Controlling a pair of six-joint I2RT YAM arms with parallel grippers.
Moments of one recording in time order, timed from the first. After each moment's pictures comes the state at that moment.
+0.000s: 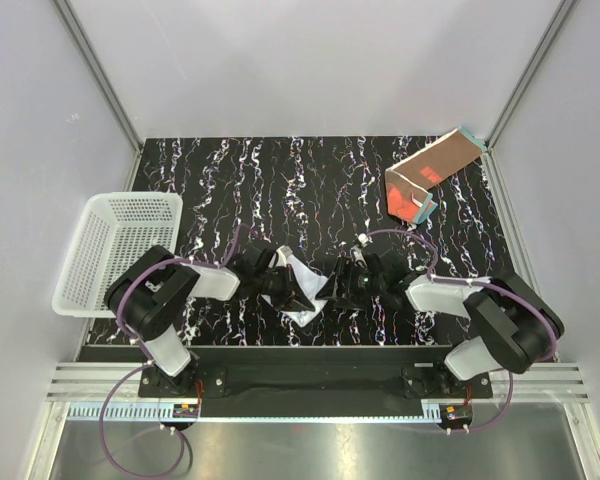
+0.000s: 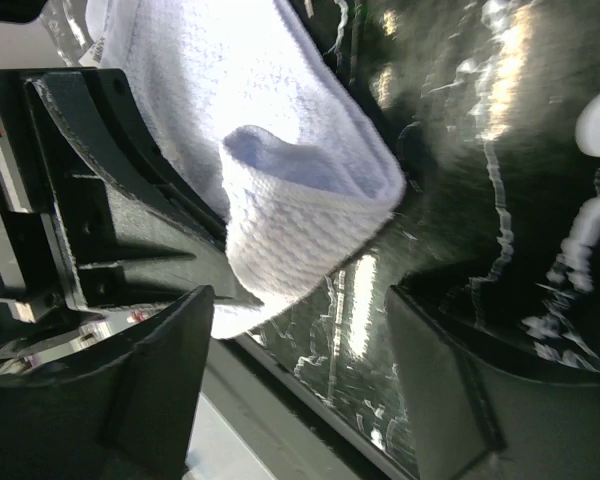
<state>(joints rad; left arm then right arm) -0.64 1.68 0.59 0.22 0.69 -1.05 0.63 1.45 0.50 0.17 -0.40 0.91</state>
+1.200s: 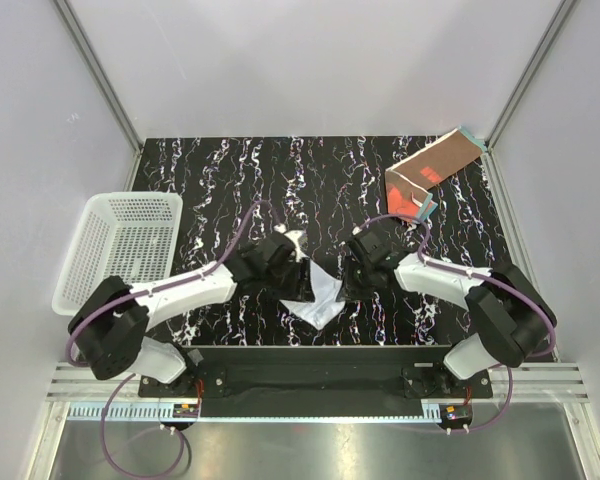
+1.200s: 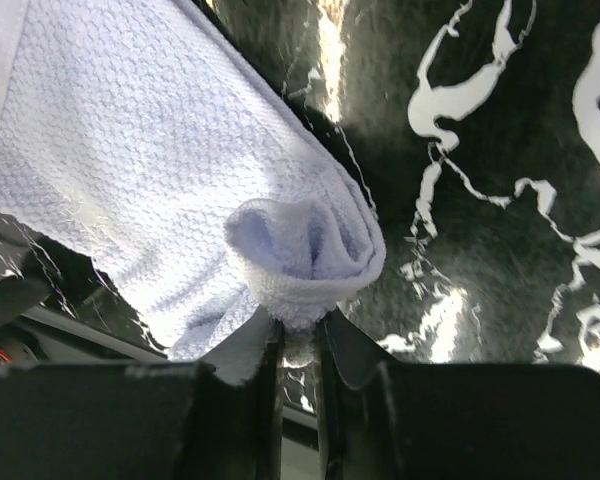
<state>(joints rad) -0.80 1.42 0.78 -0.28 0.22 -0.68 0.68 1.51 0.76 -0.33 -0.15 0.79</state>
